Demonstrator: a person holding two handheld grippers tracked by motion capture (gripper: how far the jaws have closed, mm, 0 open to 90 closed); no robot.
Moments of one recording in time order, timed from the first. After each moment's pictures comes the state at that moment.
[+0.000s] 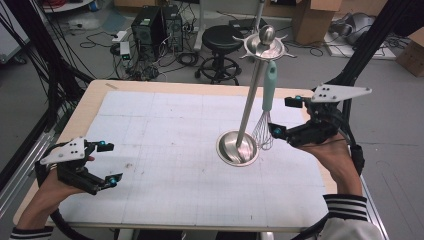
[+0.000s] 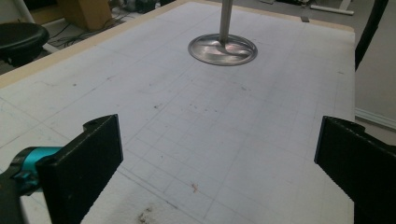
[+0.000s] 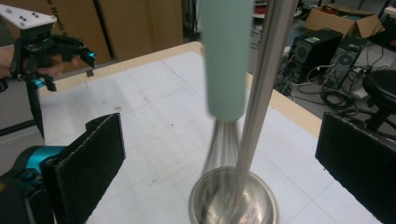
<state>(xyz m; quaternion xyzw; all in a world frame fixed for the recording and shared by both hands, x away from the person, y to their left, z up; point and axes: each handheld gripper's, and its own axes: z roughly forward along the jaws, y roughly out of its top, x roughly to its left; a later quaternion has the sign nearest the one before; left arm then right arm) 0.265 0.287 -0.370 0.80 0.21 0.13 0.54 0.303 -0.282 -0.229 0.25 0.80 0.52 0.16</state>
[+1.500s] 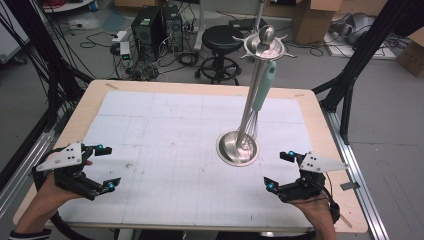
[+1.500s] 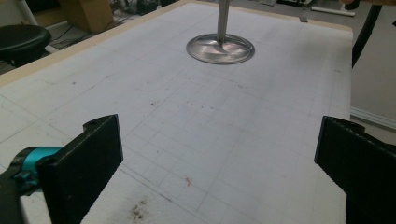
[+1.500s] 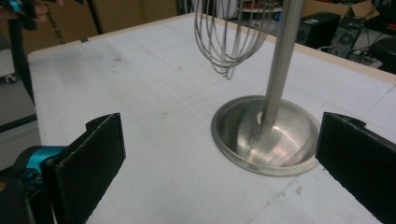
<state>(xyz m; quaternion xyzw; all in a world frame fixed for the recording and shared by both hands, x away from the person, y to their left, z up) 0.254 0.289 -0.374 0.80 0.21 0.14 0.54 0.244 -0.300 -0.375 0.28 0.77 0.54 0.17</state>
